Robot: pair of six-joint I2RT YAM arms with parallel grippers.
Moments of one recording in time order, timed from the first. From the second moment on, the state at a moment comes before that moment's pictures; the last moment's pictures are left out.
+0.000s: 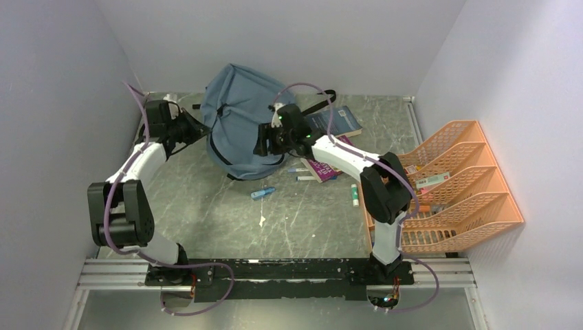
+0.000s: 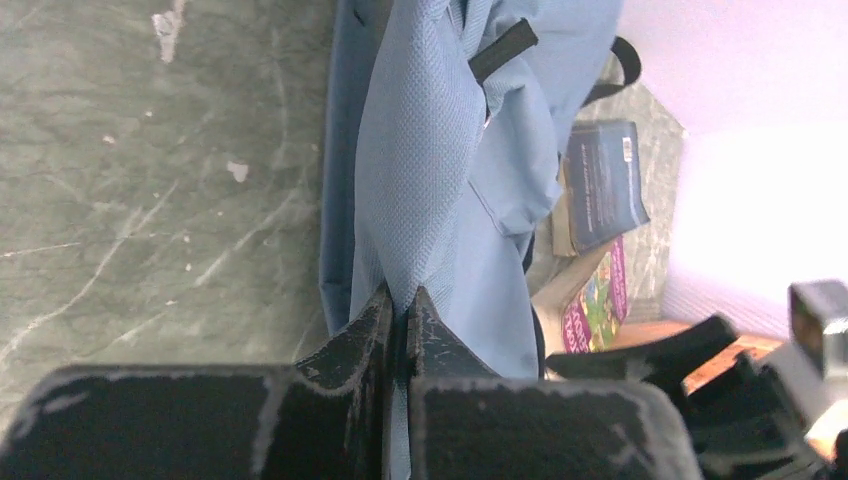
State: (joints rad) left arm 0.07 1.56 1.06 -0.10 0.40 -0.67; right arm 0.70 1.93 1.45 -0.19 -0.23 0.39
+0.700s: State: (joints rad) left arm 0.06 1.46 0.78 0.09 0.53 -0.65; right arm 0.65 2.10 1.69 0.03 -0.31 0.73
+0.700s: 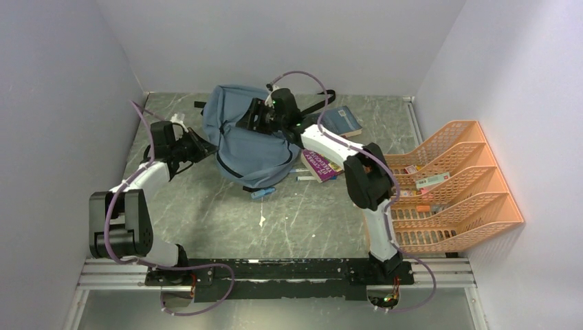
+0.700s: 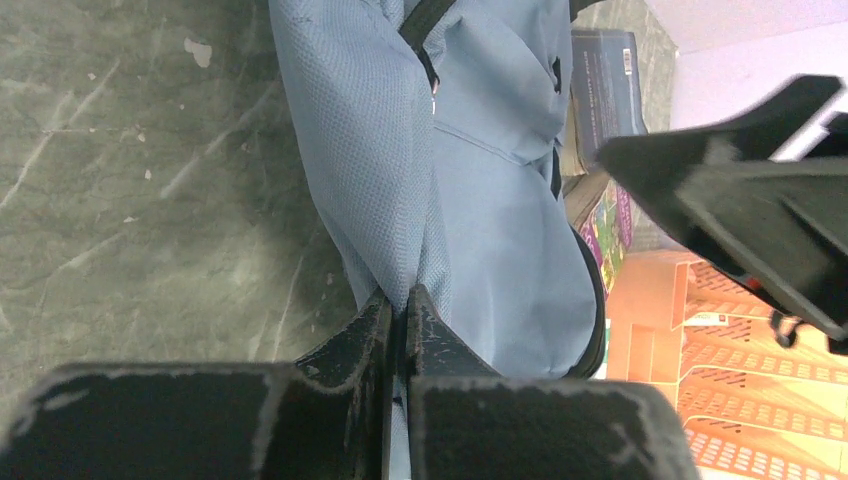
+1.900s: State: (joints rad) left arm 0.02 1.46 0.74 0.15 0.57 -0.65; right arm 0.70 2.36 1.89 0.15 -0.20 0.96
